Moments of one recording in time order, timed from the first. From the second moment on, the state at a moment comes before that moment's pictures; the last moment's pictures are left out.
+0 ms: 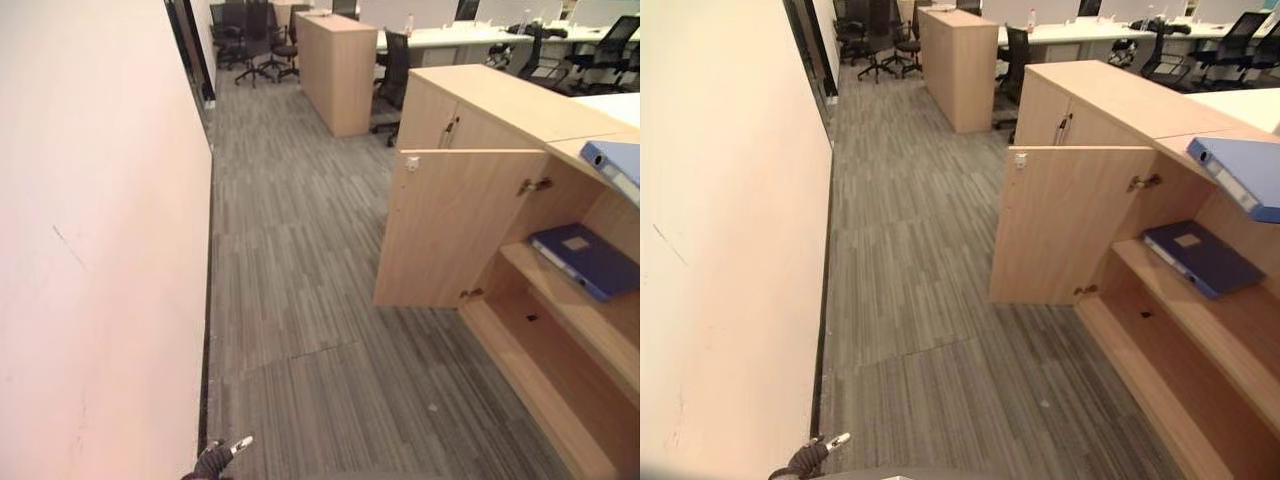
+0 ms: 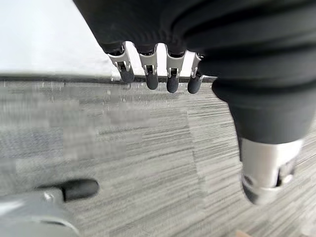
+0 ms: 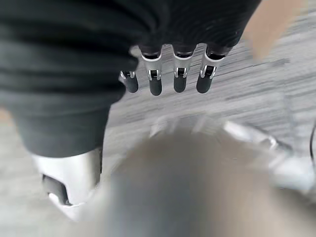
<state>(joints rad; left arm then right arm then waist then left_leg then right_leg) -0.01 0.24 -0.16 1.33 -0.27 -0.18 0.04 -0.03 -0.24 0.24 1.34 0.17 -0.02 0.07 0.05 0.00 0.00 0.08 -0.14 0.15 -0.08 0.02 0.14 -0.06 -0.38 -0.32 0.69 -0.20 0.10</state>
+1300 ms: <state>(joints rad) 0.00 0.31 -0.28 0.90 -0.15 -0.20 0.03 -0.06 -0.27 0.27 1.38 0.22 -0.03 0.04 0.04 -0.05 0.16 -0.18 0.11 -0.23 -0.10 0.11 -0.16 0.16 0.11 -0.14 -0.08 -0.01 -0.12</state>
